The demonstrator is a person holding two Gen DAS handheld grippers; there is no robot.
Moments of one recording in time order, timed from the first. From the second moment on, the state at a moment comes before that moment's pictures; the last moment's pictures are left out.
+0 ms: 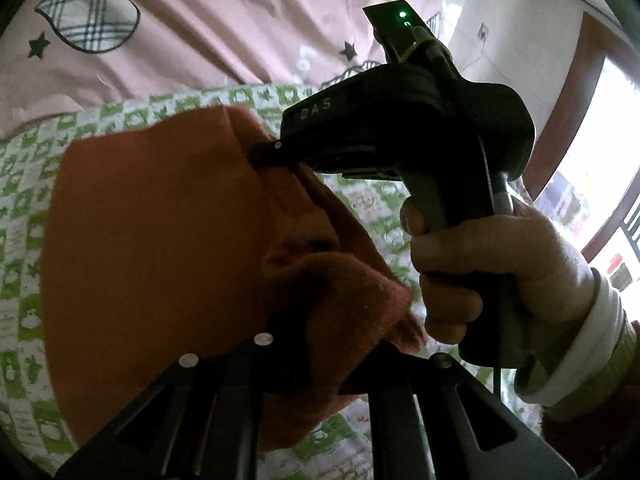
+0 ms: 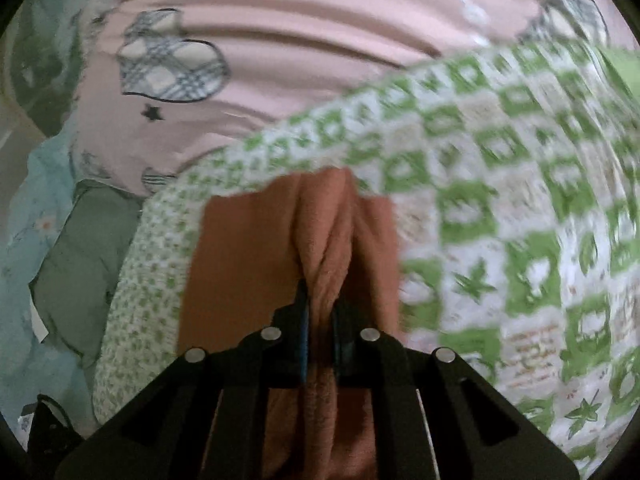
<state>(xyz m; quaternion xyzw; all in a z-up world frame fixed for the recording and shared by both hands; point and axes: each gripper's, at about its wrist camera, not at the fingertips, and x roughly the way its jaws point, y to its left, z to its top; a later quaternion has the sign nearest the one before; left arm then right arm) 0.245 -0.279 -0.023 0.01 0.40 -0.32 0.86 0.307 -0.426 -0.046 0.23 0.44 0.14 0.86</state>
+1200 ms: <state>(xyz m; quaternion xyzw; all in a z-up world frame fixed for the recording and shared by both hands) 0.333 -0.100 -0.081 -0.22 0.53 -0.25 0.78 0.265 -0.428 -0.070 0.28 0.46 0.14 0.83</state>
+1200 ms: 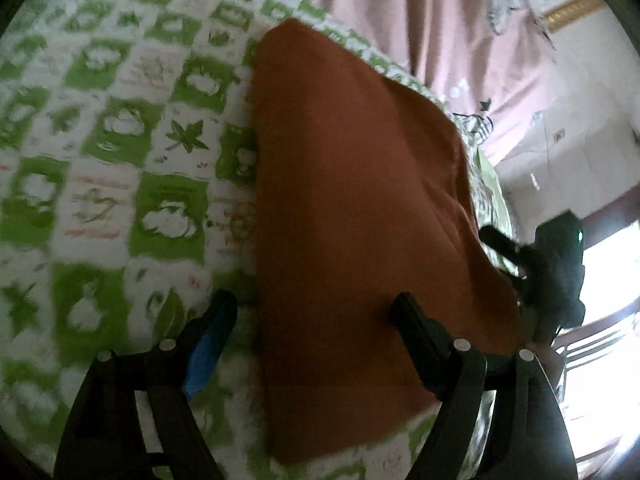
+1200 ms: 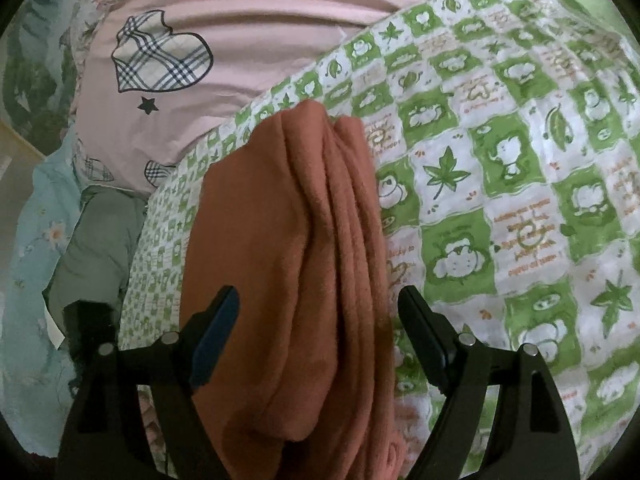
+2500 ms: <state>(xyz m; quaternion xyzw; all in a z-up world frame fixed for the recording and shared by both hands) 0.186 0.085 -0.059 -0.19 0.49 -0.12 0.85 0.220 -0.228 -0.102 0.28 0.49 0.27 0.78</state>
